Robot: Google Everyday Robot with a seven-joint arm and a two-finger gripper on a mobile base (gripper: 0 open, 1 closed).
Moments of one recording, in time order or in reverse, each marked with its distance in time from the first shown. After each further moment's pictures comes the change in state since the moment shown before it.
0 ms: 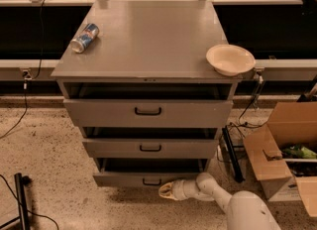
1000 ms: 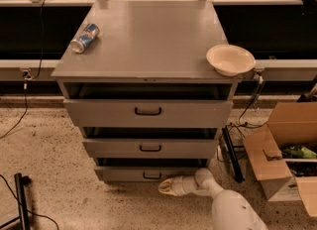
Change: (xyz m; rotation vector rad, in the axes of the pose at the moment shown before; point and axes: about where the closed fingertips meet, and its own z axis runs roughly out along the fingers) arm 0.018 -0.023 0.016 -0.016 0.004 0.001
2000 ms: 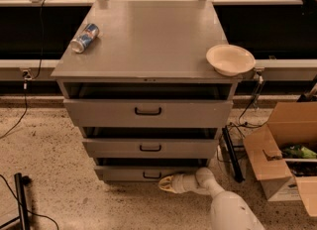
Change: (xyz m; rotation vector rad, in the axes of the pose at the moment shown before) arm 0.000 -0.017 -0.002 0.049 -0.025 -0.021
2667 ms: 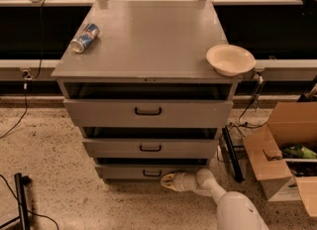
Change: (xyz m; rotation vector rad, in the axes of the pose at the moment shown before) arm 0.011 -0.023 -0.007 0.110 0.080 0.005
